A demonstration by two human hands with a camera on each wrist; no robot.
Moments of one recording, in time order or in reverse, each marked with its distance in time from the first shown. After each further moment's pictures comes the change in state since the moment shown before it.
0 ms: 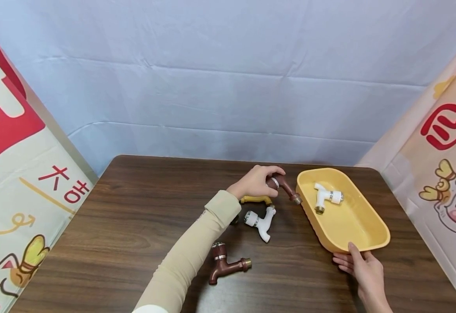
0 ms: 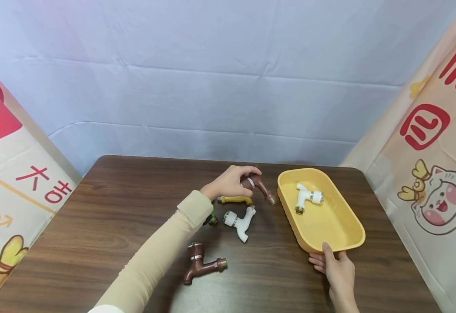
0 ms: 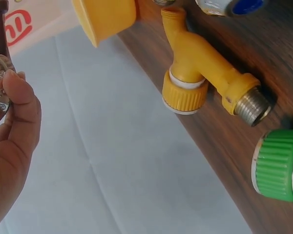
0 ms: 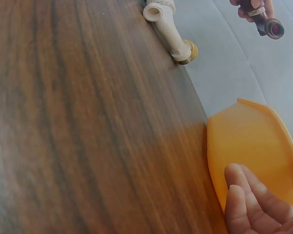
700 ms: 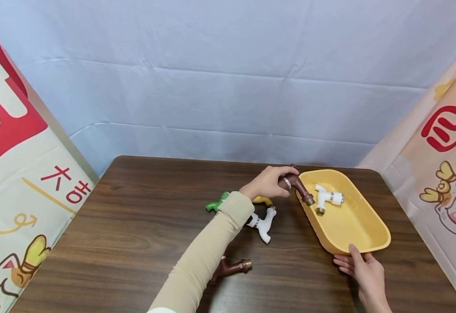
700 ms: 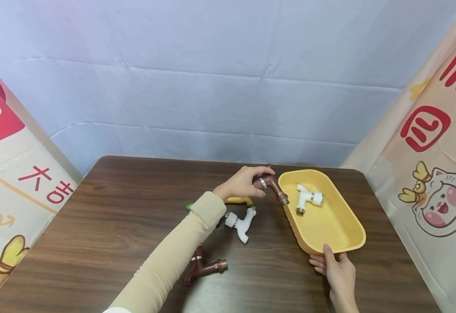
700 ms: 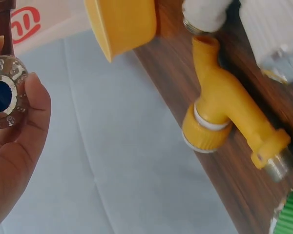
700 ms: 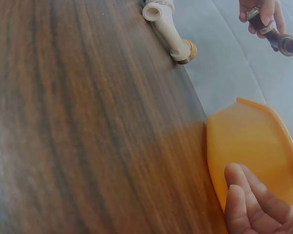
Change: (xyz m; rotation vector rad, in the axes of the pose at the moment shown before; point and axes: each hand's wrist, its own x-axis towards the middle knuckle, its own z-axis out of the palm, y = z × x) left_hand 0.022 0.010 0.014 0.036 0.009 0.025; right_hand -0.015 -0.015 0.009 -0.046 0.026 0.026
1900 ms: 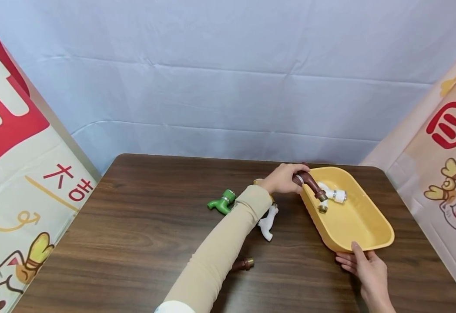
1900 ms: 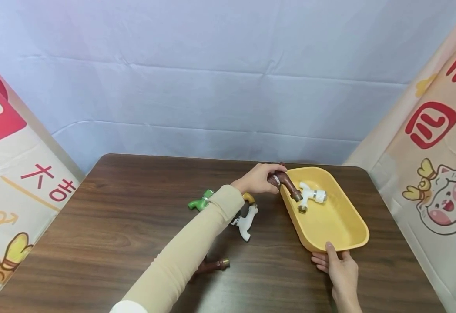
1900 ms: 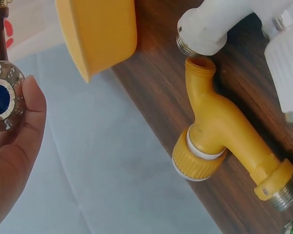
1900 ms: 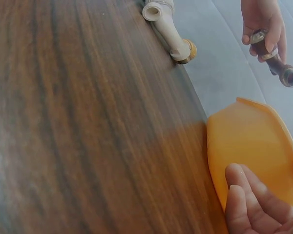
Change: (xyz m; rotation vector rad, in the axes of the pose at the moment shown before) left_hand 0.034 0.004 0.019 0.004 -0.034 -0.081; right_hand -0.002 -0.005 0.003 0.052 0.012 0.066
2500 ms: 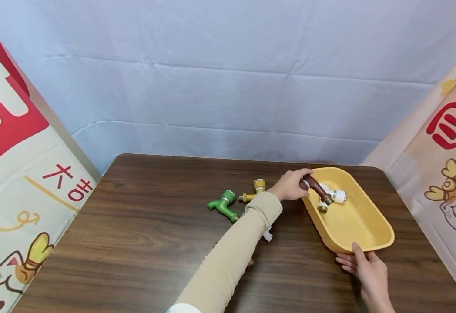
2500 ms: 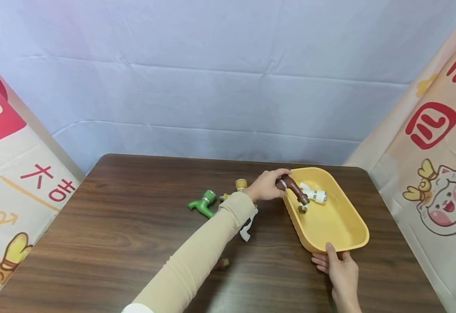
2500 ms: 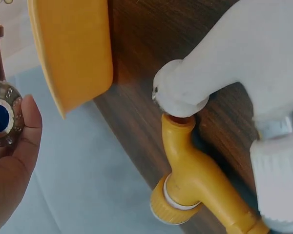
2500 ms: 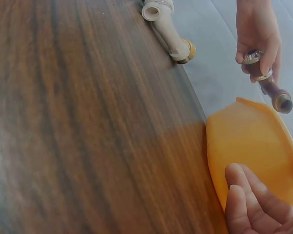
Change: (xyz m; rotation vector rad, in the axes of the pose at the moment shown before) left_hand 0.010 0.004 0.031 -0.018 0.047 -0.112; right_hand 0.015 0.016 -0.008 0.019 -0.034 -0.100
